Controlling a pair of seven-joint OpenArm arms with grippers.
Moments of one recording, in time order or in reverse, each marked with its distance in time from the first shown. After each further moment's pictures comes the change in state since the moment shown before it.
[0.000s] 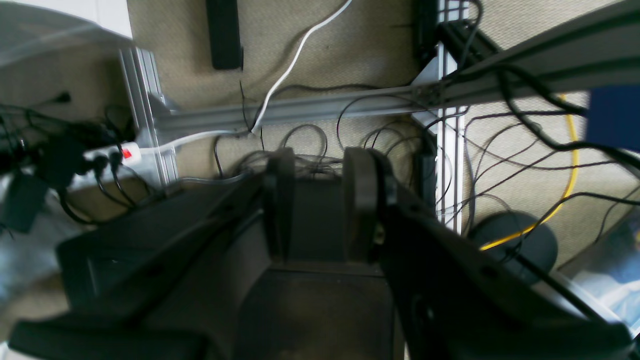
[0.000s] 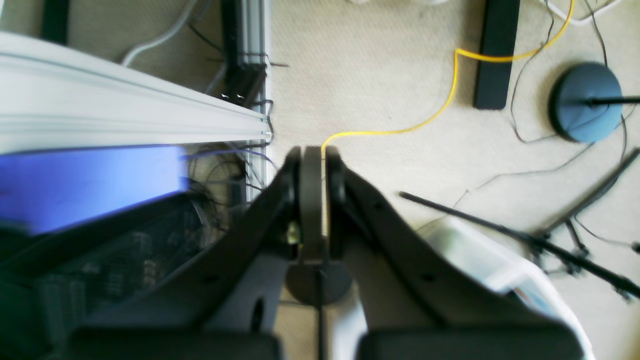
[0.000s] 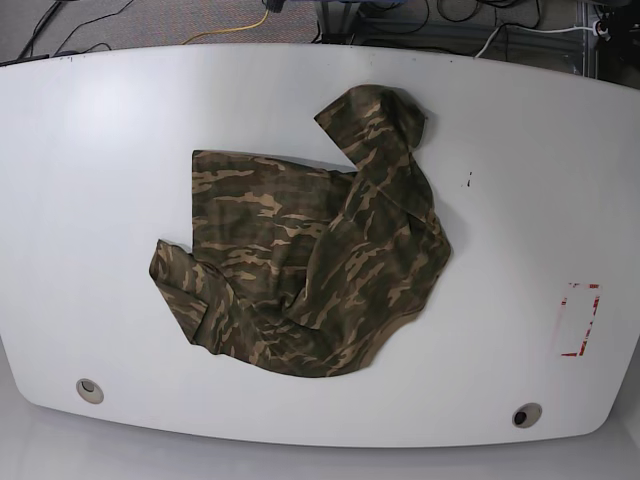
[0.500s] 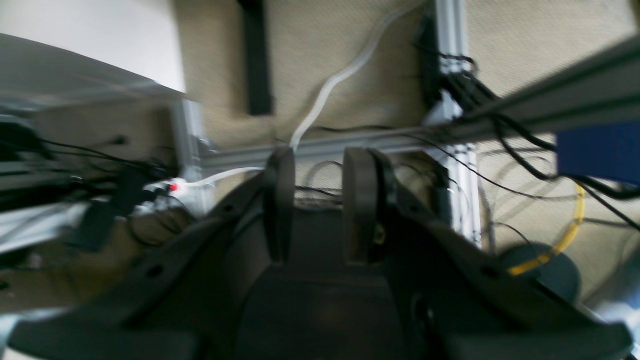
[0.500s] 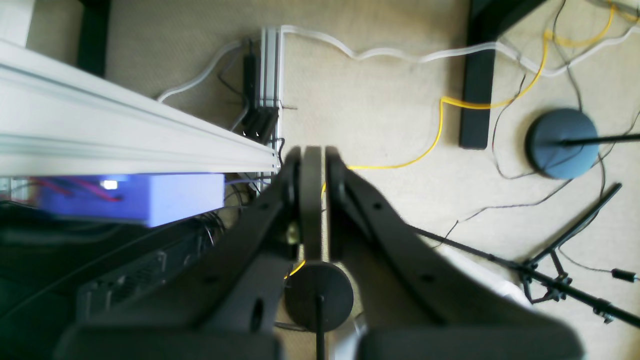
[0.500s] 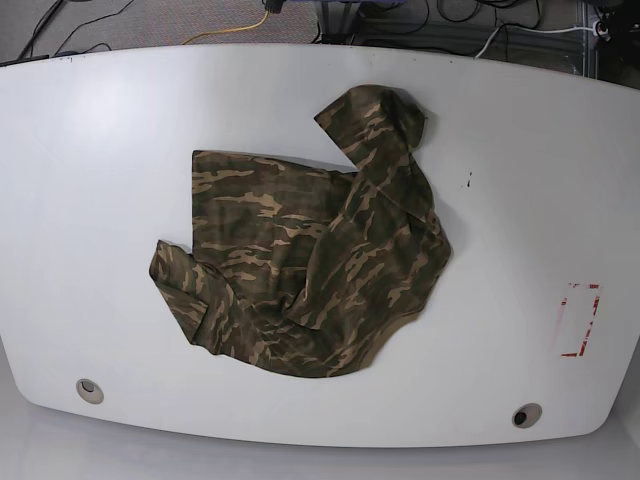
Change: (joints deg) left arm 10.7 0.0 -2.3 18.0 -0.1 0.1 0.1; right arm -12.2 -1.9 0.1 18.3 0.1 -0.1 0.1
